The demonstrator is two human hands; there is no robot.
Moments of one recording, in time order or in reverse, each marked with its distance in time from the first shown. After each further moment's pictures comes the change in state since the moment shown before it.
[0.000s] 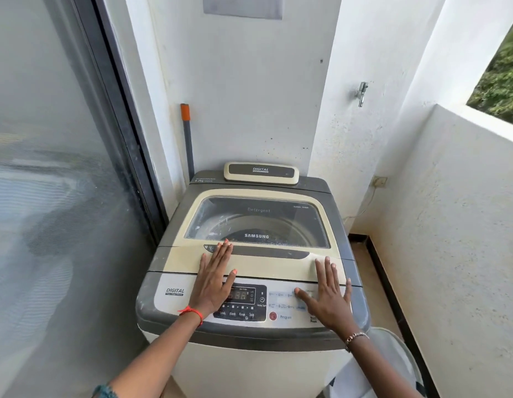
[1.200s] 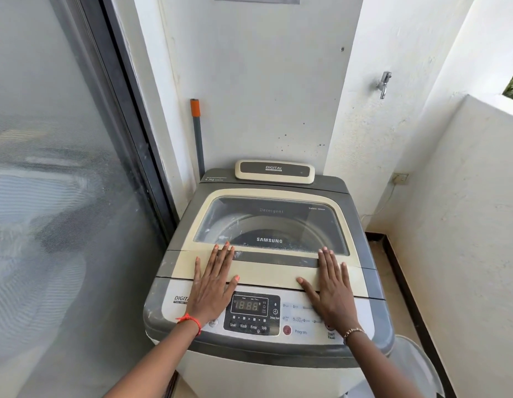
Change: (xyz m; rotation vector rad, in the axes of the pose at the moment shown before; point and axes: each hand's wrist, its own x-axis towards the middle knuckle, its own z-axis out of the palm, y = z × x) left_hand 0.000 -0.029 -0.002 0.286 -0.028 -0.032; right_hand 0.045 -0.010 0.019 -0.102 0.161 -0.155
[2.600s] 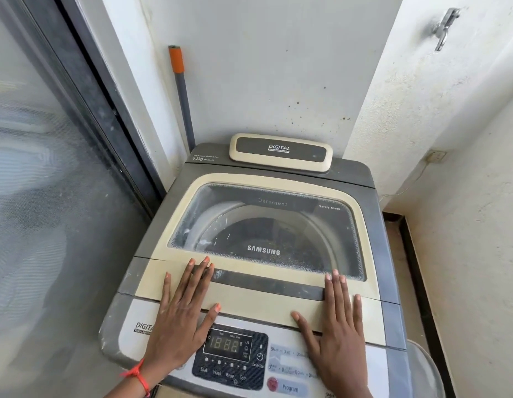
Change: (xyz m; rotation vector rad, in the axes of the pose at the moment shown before) left_hand -0.001 0.009 -0.013 0.020 -0.085 -0.021; right_hand 0.005 -0.001 0.006 0.038 0.030 0.039
